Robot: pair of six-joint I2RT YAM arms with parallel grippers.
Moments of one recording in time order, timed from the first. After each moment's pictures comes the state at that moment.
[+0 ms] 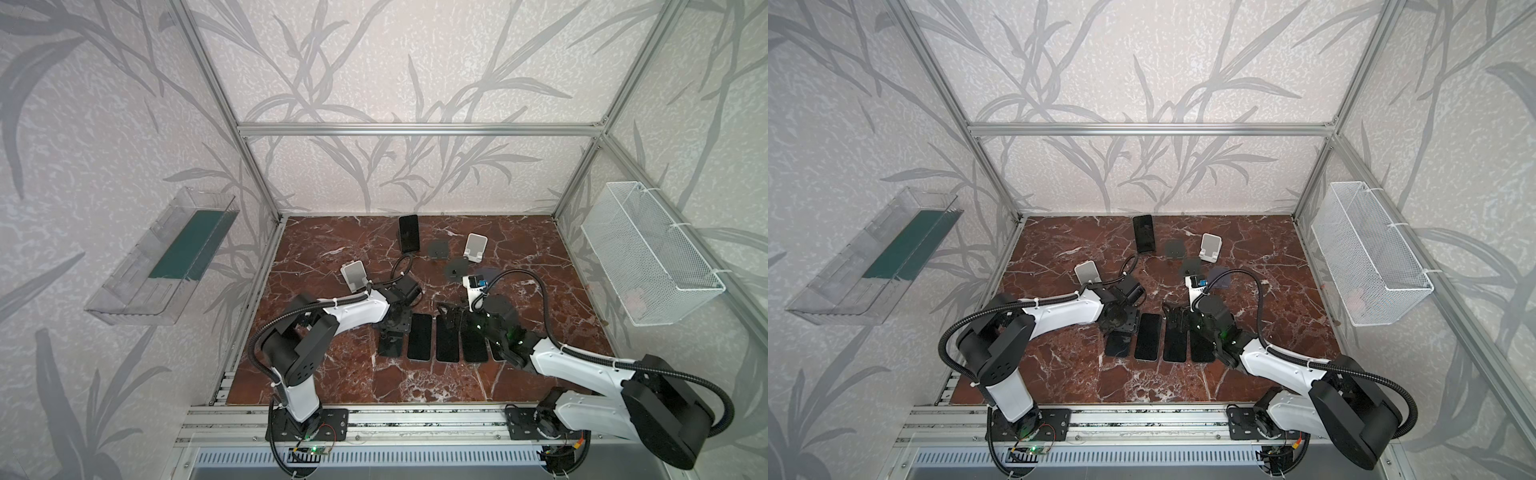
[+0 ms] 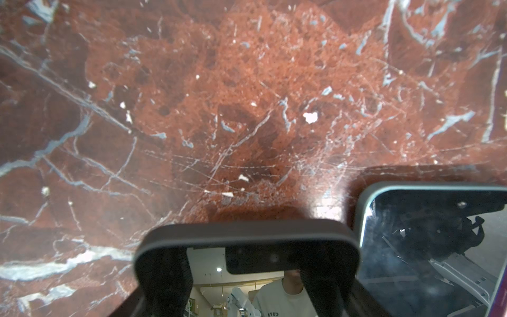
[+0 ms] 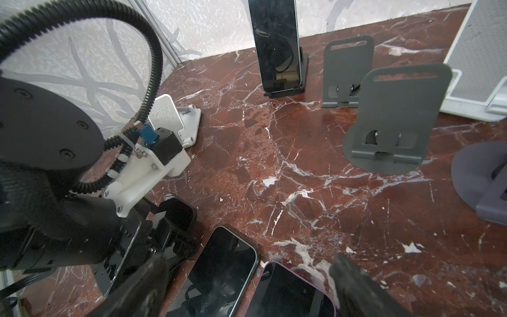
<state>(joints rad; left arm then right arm) -0.73 1.77 1.04 -0.61 -0.16 -0.63 0.69 1.21 0.41 0.39 0.02 0.44</state>
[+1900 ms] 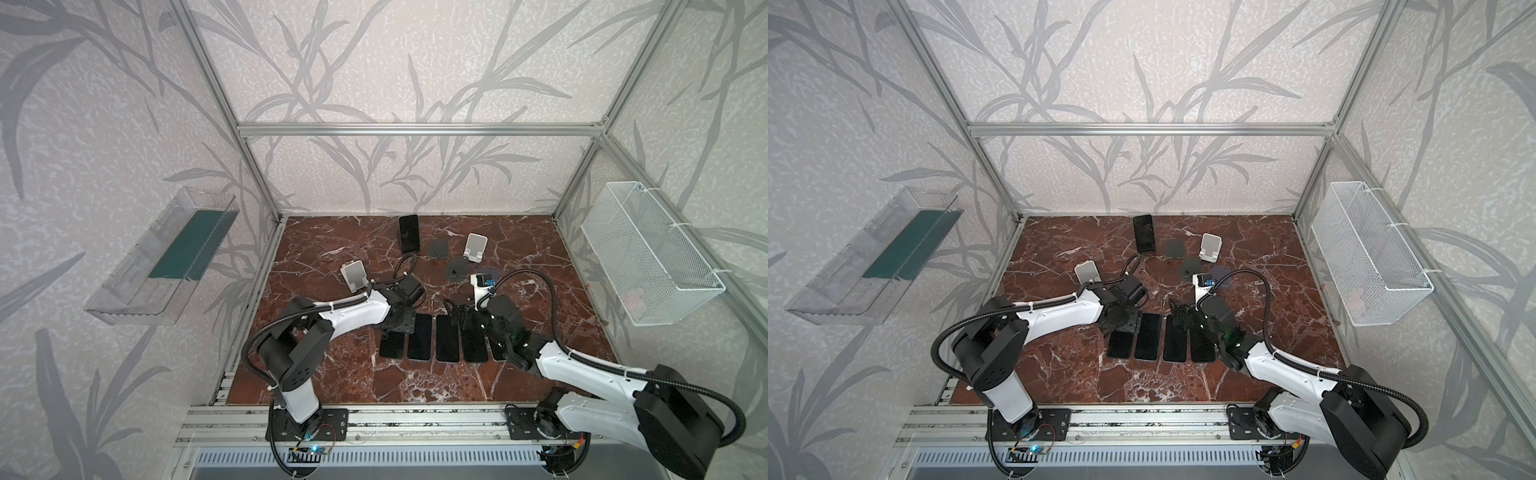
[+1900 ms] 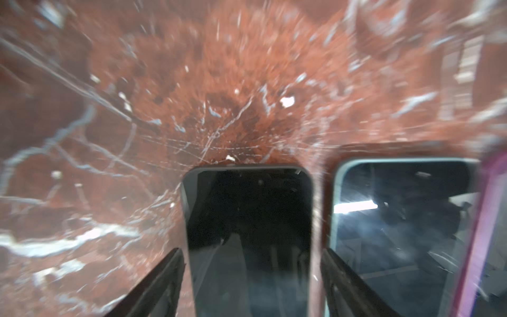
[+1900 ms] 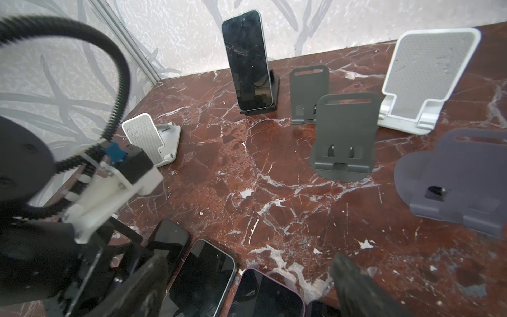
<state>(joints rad) -0.77 1.69 1.06 -0.67 -0.16 -0.62 0.69 1.13 0.39 0.36 0.15 0.44</state>
